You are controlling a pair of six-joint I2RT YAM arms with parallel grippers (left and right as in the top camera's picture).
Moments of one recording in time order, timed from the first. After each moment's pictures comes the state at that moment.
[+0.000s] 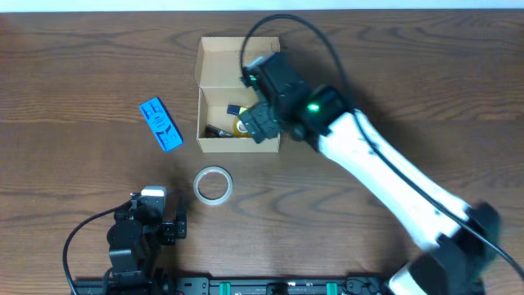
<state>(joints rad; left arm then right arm) 0.06 0.01 0.17 -0.74 0.05 0.14 0.69 1.70 1.59 -0.89 0.13 0.04</state>
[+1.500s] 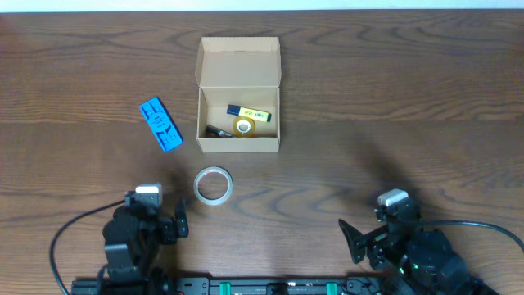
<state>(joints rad) 0.06 0.18 0.30 -0.77 0.10 -0.01 0.68 0.22 0.57 -0.98 0.14 0.25</state>
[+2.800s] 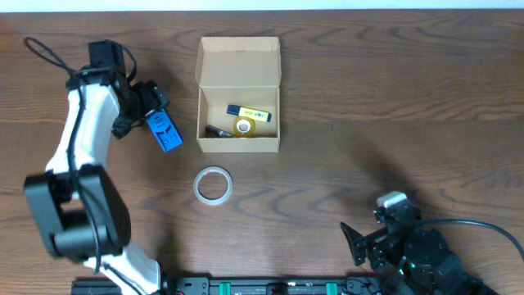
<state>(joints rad) 0.15 1.87 1.44 -0.90 0.10 -0.49 0.68 0.22 0.56 -1.01 0.15 0.25</state>
